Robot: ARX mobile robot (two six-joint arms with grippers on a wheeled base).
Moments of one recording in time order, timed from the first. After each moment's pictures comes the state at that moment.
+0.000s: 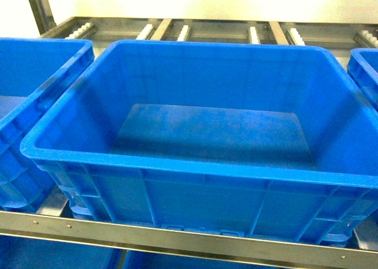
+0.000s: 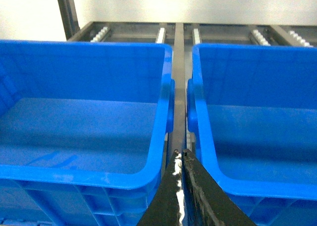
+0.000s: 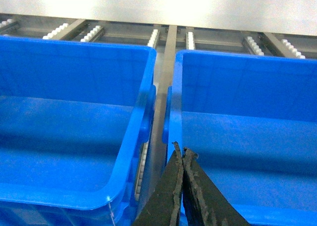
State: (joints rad) left arm 0.00 1.03 0.06 0.93 -0.01 -0.01; right arm 0.00 0.96 0.05 0.89 0.00 -0.01
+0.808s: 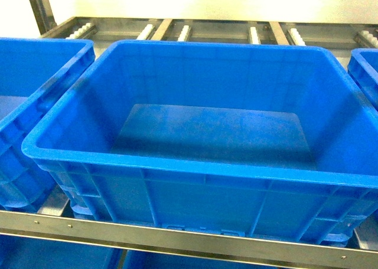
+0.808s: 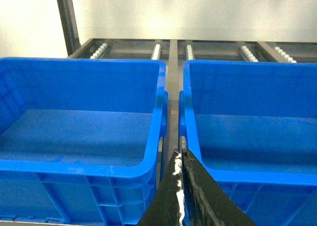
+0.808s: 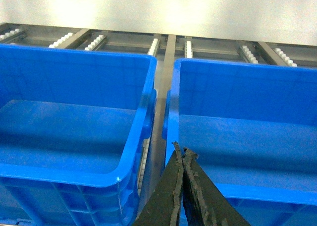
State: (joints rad) left arm 0.00 0.44 0.01 0.43 0.00 -0.01; right arm 0.00 0.40 0.01 0.40 0.00 -0.01
